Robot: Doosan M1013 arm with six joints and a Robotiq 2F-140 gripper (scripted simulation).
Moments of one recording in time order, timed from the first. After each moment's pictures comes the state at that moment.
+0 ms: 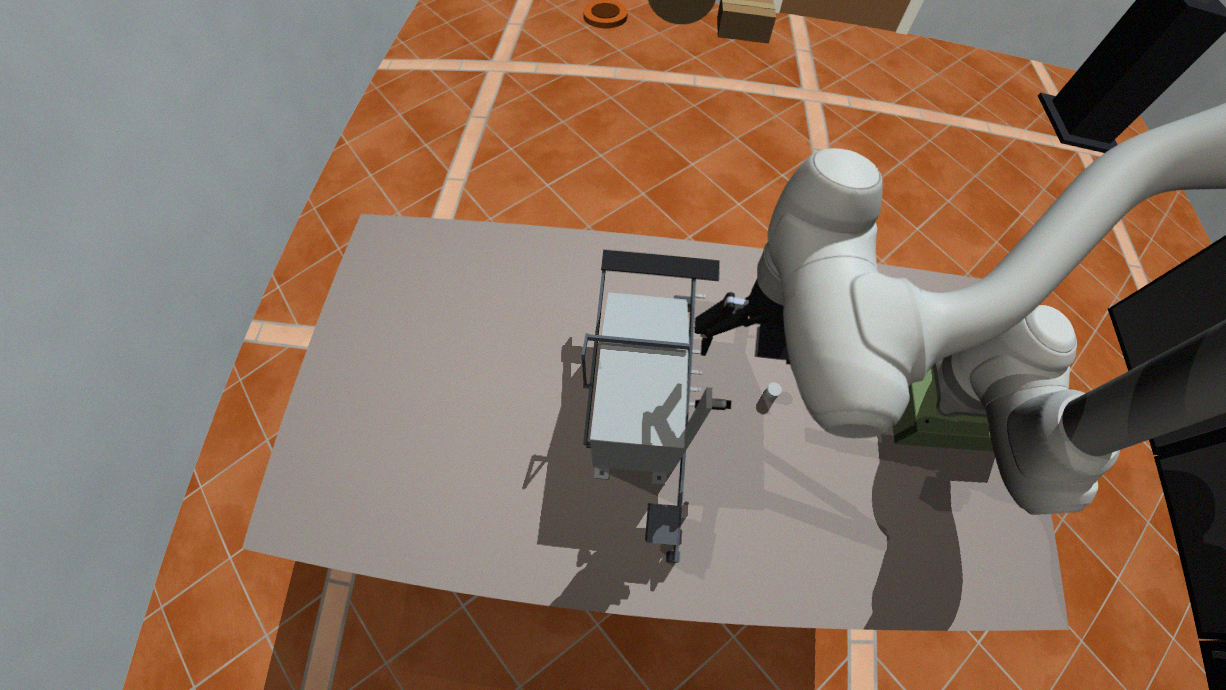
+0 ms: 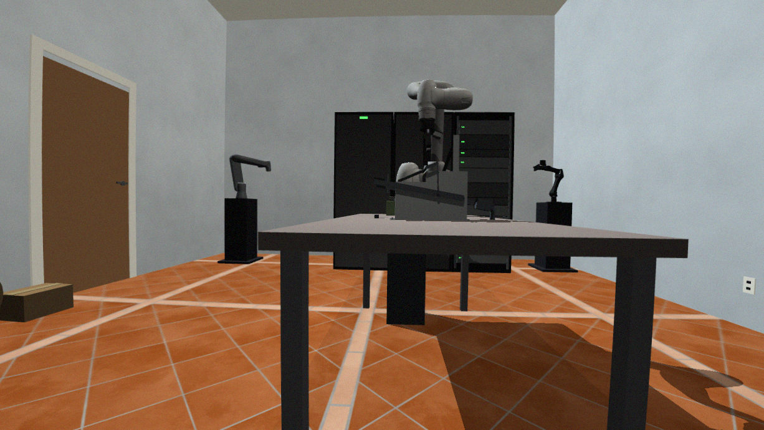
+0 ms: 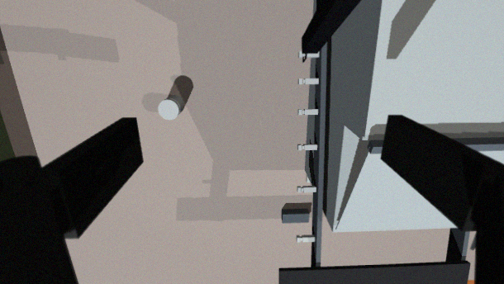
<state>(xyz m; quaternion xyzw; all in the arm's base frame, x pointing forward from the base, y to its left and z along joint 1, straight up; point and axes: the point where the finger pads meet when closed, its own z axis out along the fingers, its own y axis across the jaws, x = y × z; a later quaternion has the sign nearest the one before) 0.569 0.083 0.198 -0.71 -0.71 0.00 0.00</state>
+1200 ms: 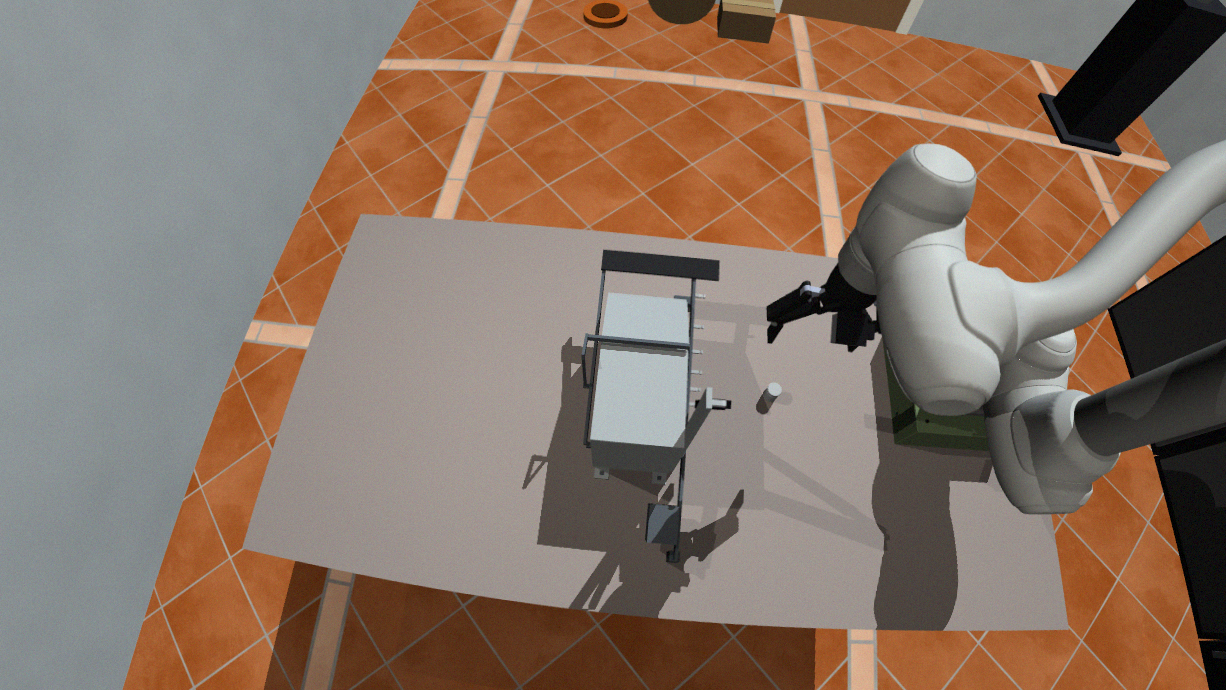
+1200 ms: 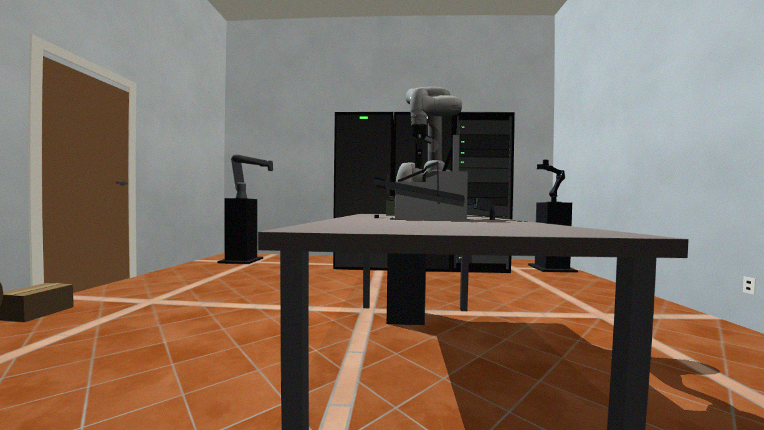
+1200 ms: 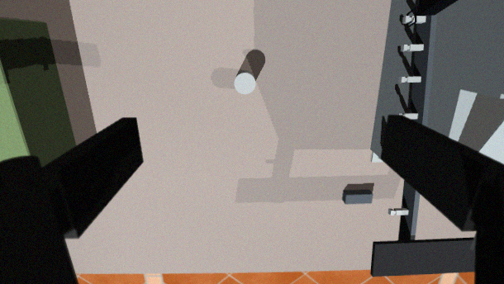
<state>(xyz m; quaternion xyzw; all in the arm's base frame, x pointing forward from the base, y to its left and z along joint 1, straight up) 0.454 0.047 0.198 -0.71 -0.71 0.00 0.00</state>
